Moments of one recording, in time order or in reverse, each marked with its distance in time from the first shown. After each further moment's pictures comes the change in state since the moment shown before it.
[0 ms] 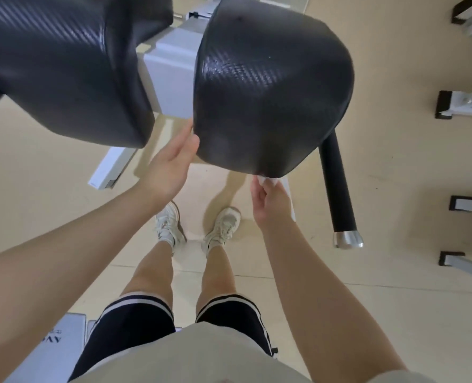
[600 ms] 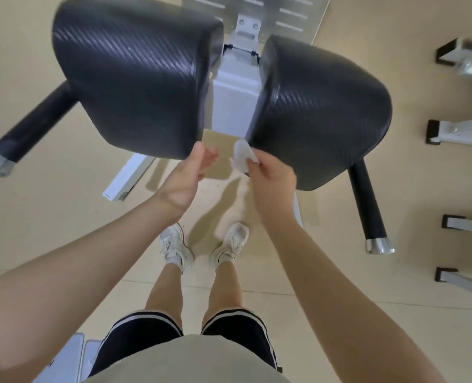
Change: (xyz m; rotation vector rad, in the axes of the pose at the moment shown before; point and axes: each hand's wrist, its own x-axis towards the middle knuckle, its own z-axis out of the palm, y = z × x) left_hand -0.017 -0.025 -0.060 -0.317 -0.037 -0.073; right_hand -0.092 0.021 0.092 -0.947 -0.207 -0.790
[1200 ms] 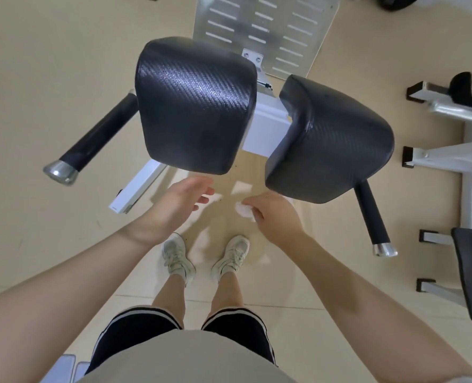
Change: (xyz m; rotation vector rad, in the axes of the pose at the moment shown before) left_hand -0.038 -0.004 -0.089 -0.028 -0.088 -0.089; right_hand -0.025 0.007 0.029 -0.855 -0.294 -0.405
